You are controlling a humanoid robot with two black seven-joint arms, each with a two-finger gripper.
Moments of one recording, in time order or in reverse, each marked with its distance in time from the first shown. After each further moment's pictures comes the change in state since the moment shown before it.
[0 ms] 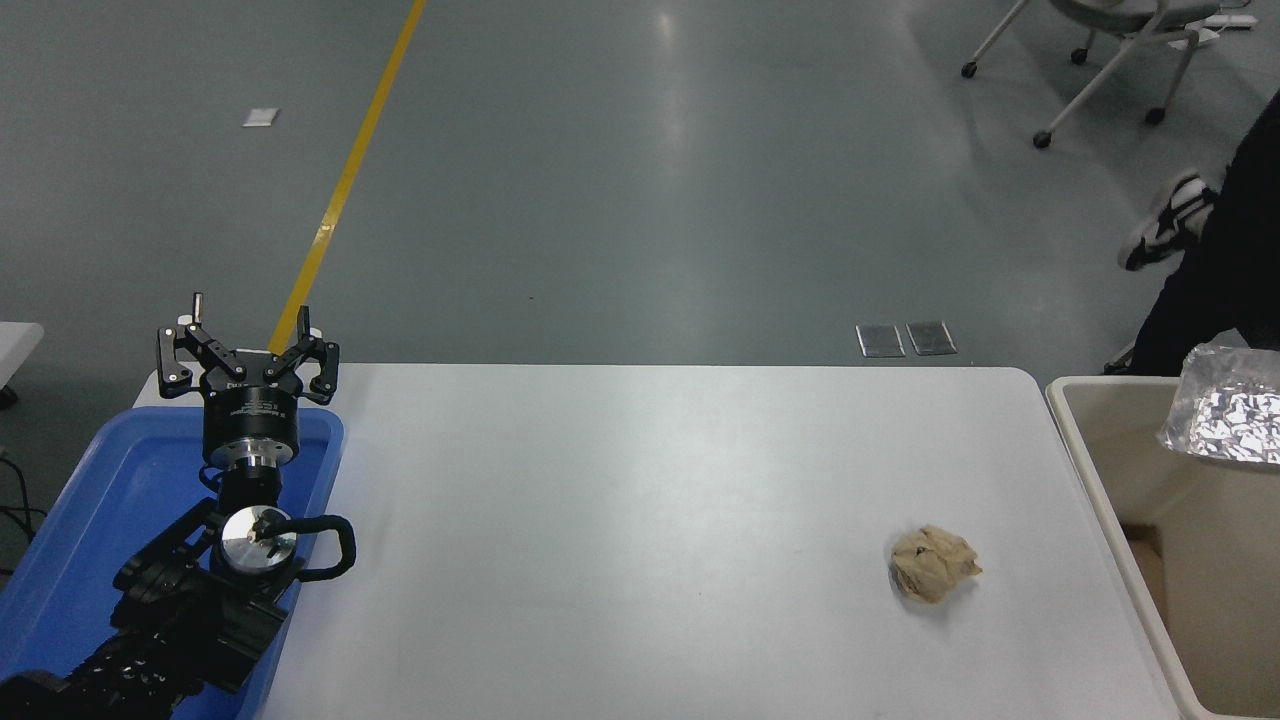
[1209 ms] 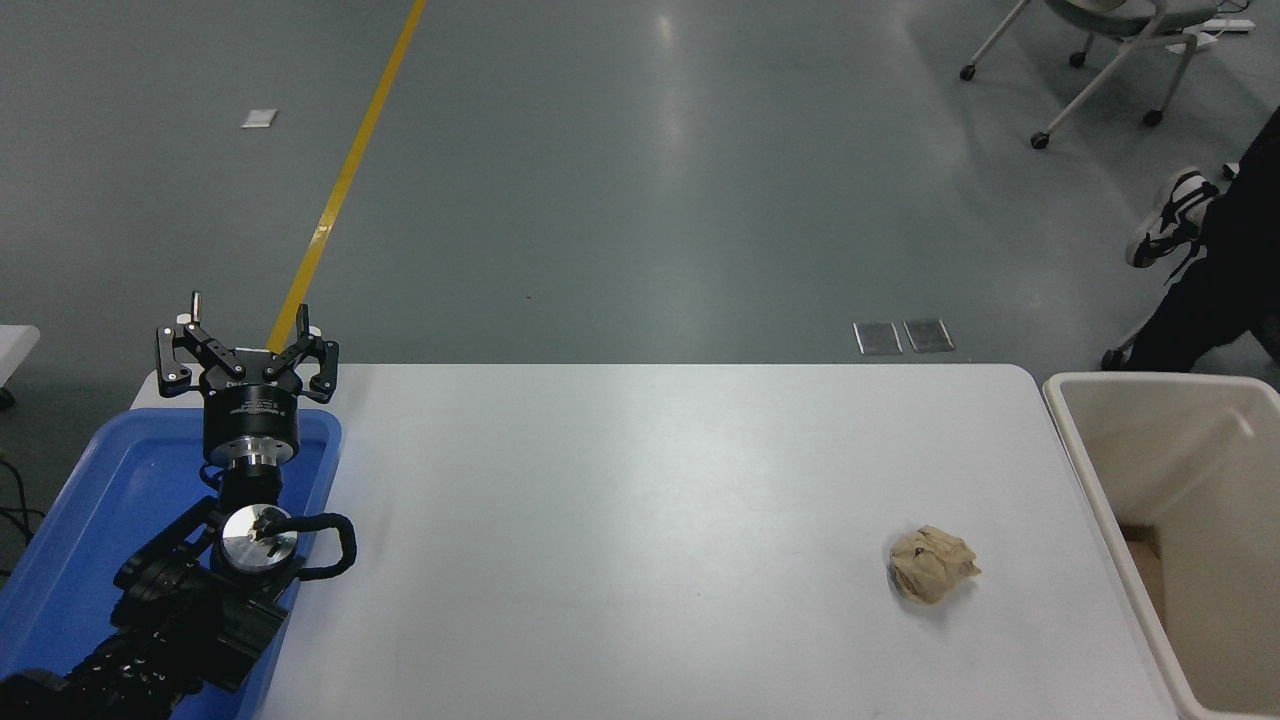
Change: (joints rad) left arm -0.001 0.000 0.000 0.000 0.000 -0.001 0.002; right arm 0.595 -0.235 0.008 0.569 -0.345 0.203 -0.023
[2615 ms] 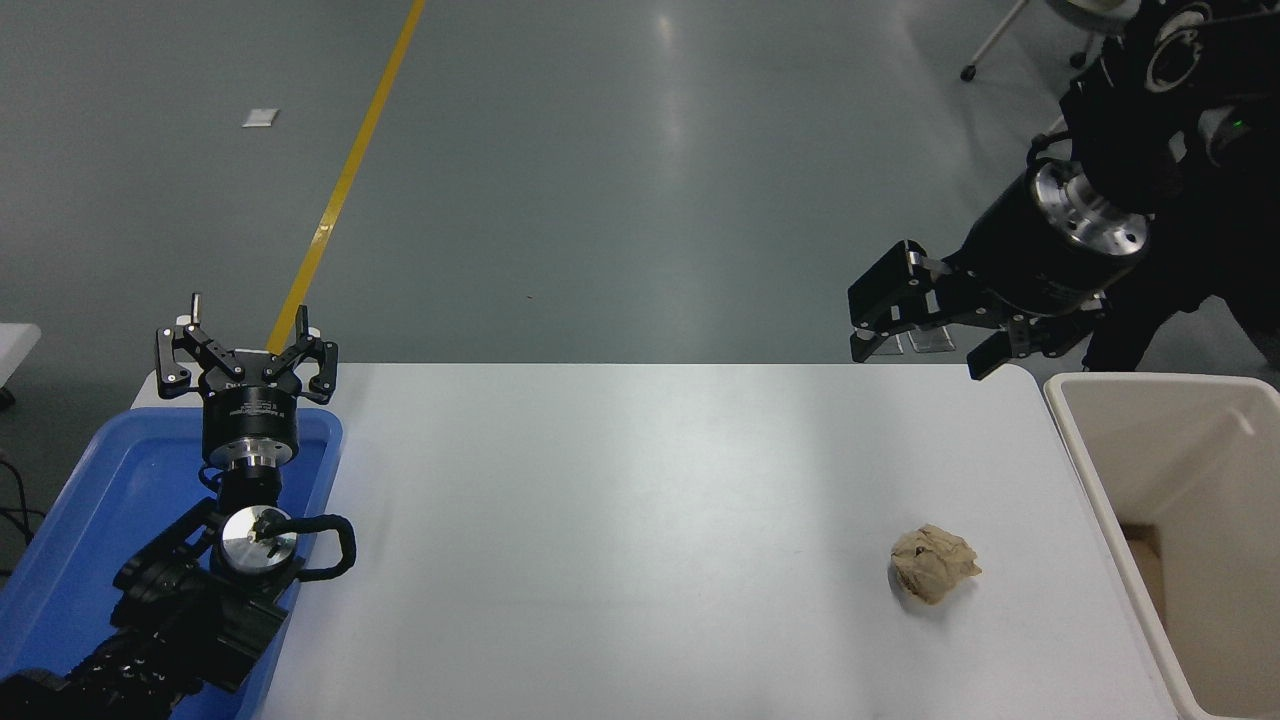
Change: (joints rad) left arm 0.001 0.000 0.000 0.001 -0.002 0.002 -0.003; right arm 0.995 0.699 -0.510 0.556 0.673 0.644 -0.076
